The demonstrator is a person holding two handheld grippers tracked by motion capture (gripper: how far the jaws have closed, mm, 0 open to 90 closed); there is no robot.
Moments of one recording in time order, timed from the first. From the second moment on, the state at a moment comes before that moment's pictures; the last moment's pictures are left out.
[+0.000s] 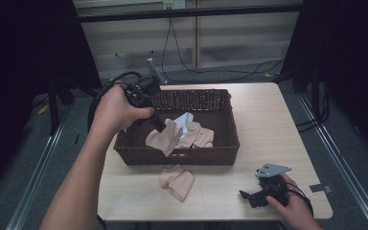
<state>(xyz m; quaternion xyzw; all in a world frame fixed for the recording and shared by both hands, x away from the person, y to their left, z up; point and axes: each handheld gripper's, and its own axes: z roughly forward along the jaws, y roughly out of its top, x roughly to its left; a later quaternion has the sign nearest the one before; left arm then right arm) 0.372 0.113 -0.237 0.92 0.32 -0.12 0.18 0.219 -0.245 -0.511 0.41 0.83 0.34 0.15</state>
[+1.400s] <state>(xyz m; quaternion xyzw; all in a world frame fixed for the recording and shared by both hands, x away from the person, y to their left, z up) 0.345 0.110 -0.302 0.93 0.31 -0.07 0.16 0.220 -0.245 -0.511 0.41 0.83 0.34 0.15</state>
